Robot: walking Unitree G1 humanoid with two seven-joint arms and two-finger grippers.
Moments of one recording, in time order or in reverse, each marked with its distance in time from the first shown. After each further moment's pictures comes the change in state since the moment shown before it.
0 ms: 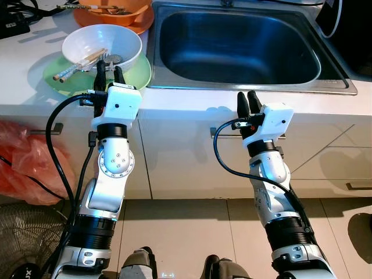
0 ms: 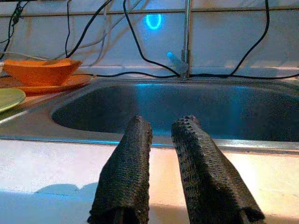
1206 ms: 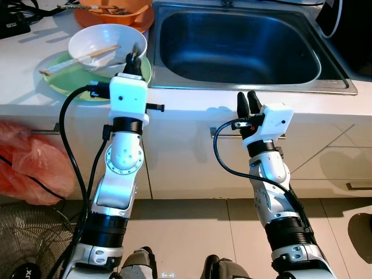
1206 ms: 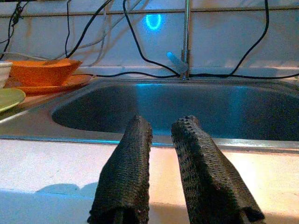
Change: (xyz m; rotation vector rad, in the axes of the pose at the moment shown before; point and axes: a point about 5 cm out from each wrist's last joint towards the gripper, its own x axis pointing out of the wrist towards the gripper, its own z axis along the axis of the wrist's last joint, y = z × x) left arm 0.005 -0.017 0.031 -0.290 -0.081 -0.135; right arm 0.000 0.000 -0.001 0.001 0.001 -0.001
